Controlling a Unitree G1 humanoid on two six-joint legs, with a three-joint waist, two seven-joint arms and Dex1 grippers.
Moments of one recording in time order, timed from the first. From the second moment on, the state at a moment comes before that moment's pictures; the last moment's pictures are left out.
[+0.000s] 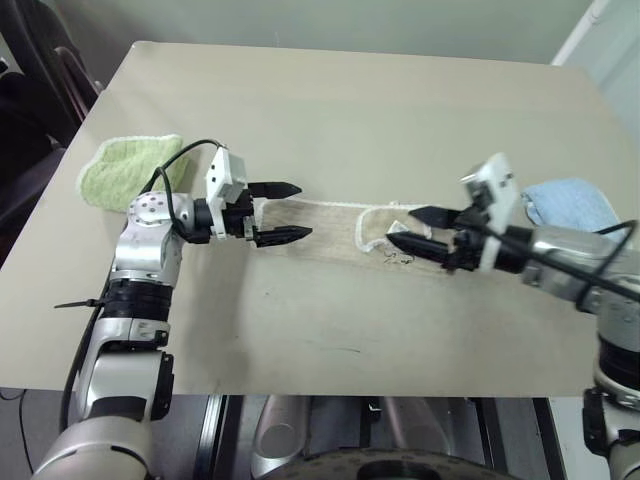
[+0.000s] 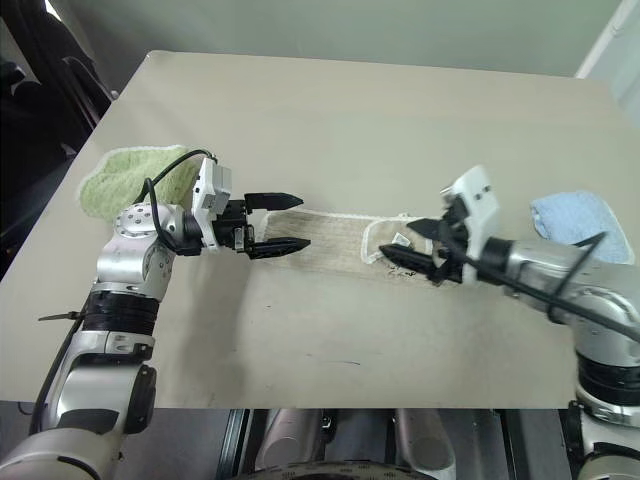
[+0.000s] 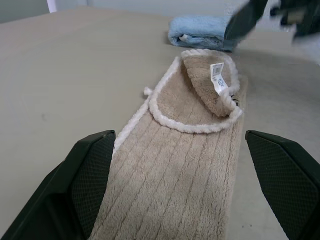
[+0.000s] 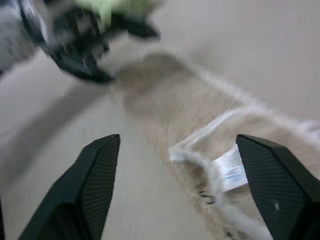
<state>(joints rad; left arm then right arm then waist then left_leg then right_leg) -0.65 0.57 0.00 0.41 -0.37 0.18 -1.36 -0.41 -0.72 -0.19 -0.55 1.08 1.19 0.39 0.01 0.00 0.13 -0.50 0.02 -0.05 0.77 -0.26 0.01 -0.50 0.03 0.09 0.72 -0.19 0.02</state>
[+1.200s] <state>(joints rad) -0.60 0.57 0.01 0.33 -0.38 0.20 -1.32 -0.51 -0.58 0.18 -0.30 0.48 0.90 0.57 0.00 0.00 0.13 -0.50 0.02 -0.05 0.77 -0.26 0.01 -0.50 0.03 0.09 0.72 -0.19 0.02</state>
